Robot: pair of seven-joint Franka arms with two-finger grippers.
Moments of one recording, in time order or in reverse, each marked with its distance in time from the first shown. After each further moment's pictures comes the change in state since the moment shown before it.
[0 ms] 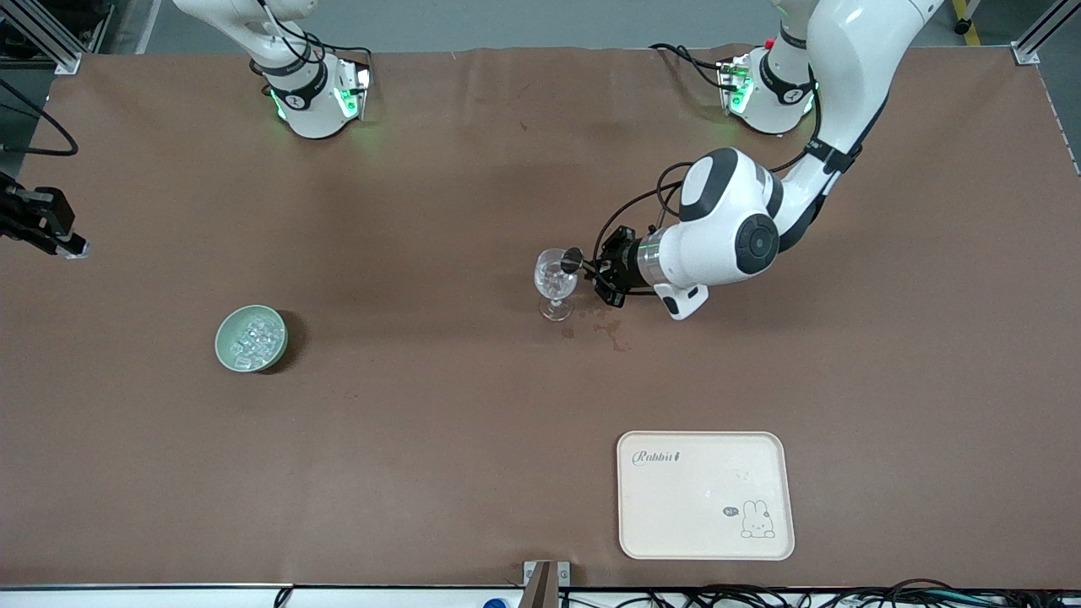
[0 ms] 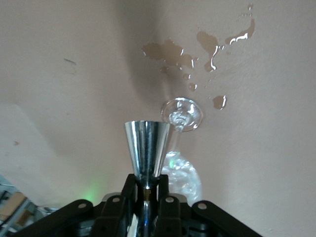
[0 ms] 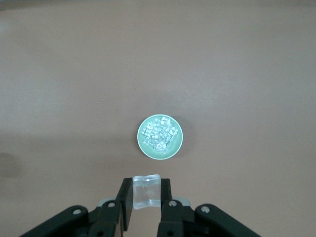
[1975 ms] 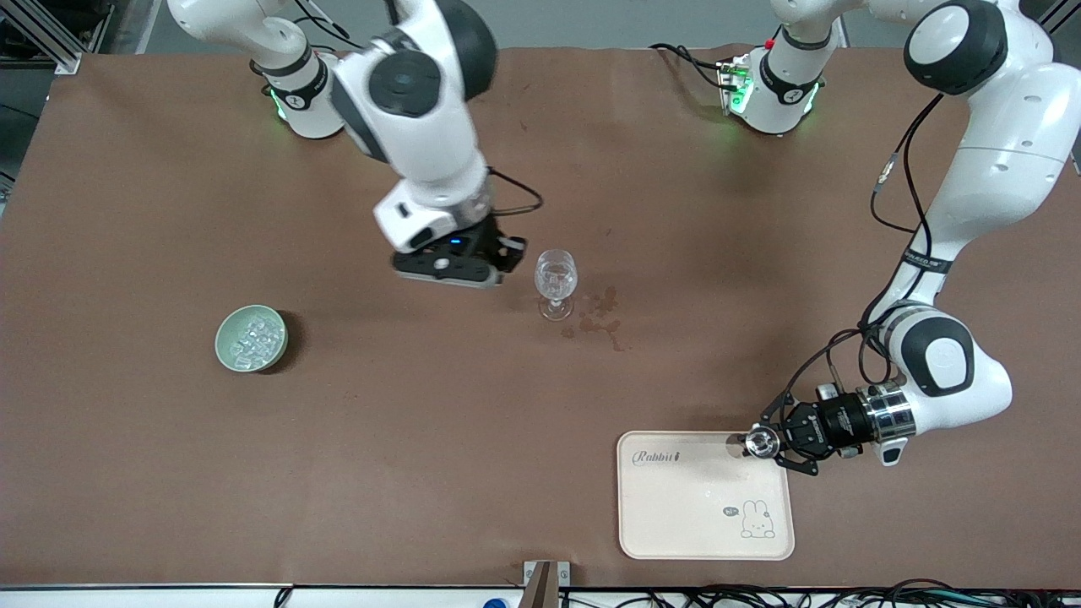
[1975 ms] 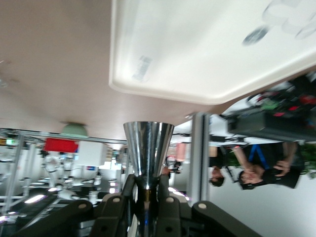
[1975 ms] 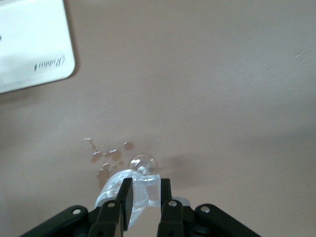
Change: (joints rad) left arm 0.420 0.535 0.048 0.509 -0.589 -0.023 0.579; right arm 0.787 0.452 0.018 0.171 -0.002 0.334 1.005
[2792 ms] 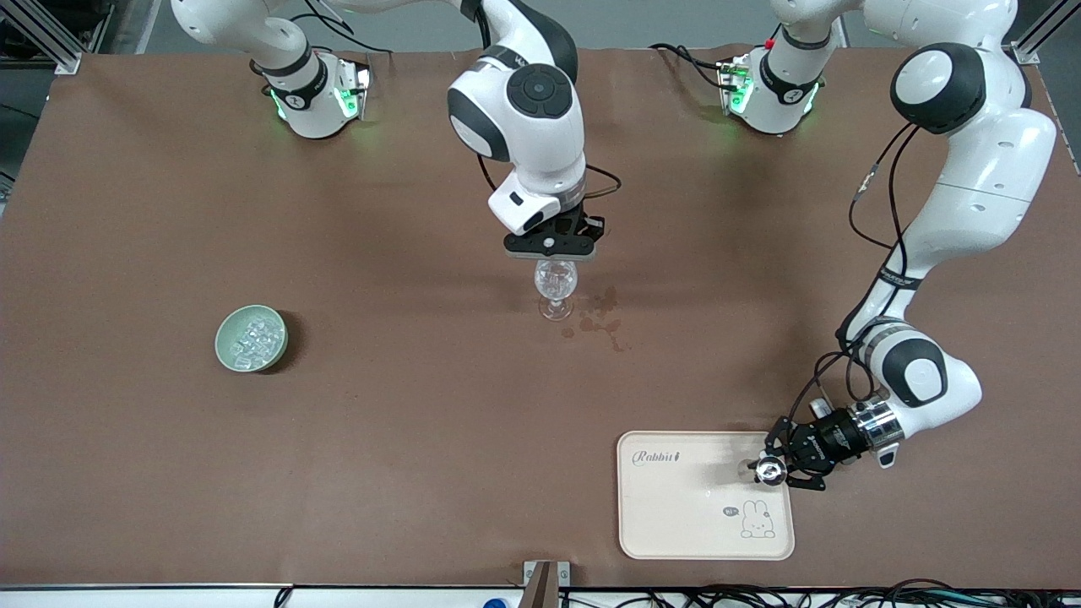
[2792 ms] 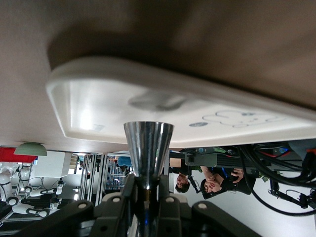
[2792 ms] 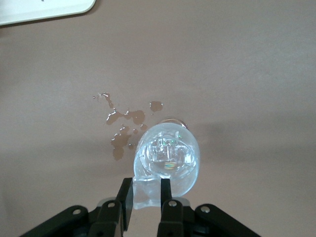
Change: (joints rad) left arm -0.005 0.157 0.007 0.078 -0.053 0.129 0.102; right arm 0.141 0.114 -0.003 0.021 0.000 0.055 0.056
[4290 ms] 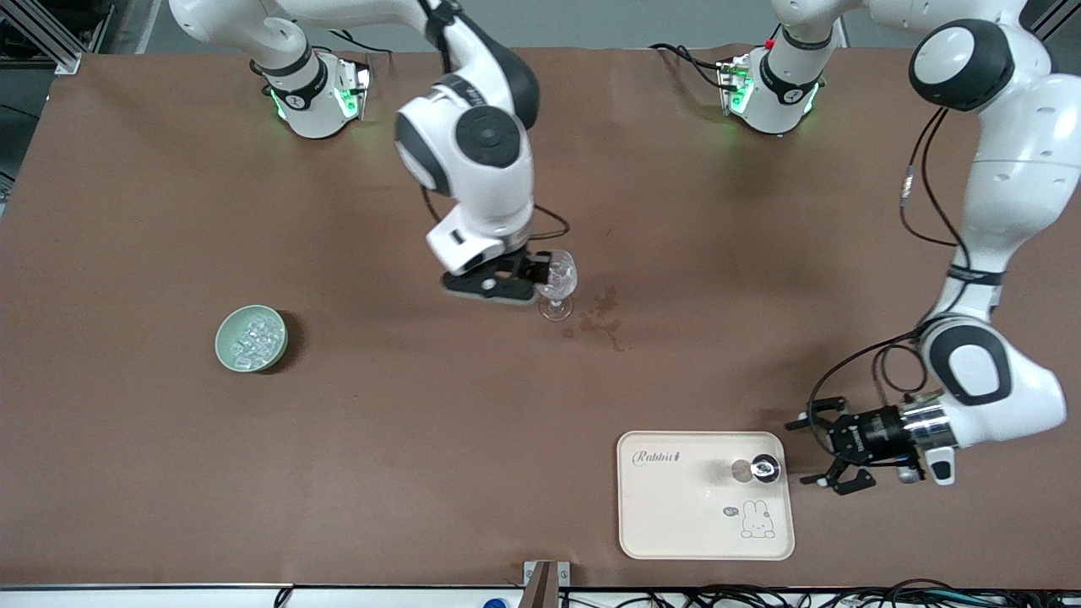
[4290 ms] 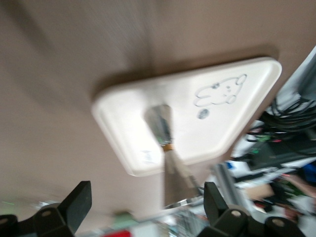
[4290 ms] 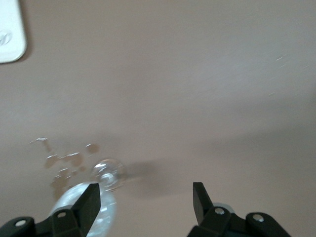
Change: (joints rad) left arm 0.082 -0.152 0.000 0.035 0.594 -0.237 0.073; right arm -0.162 -0.047 -0.037 0.027 -0.061 -0.179 -0.141
